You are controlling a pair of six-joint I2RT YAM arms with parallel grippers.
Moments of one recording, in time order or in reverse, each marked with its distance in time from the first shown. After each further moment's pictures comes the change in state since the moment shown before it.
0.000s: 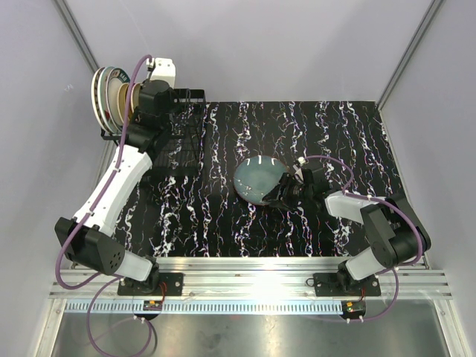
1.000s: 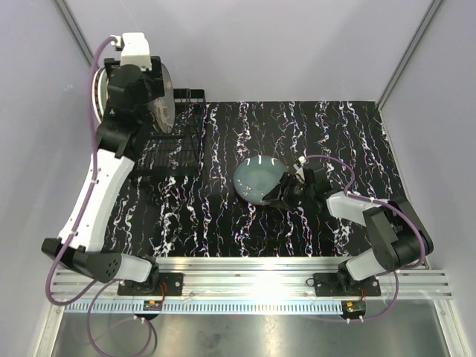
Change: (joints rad) left arm 0.012 -0.043 0.208 -0.060 0.005 -0.016; right arm -0.005 -0.020 -0.002 -0.009 -0.024 -0.001
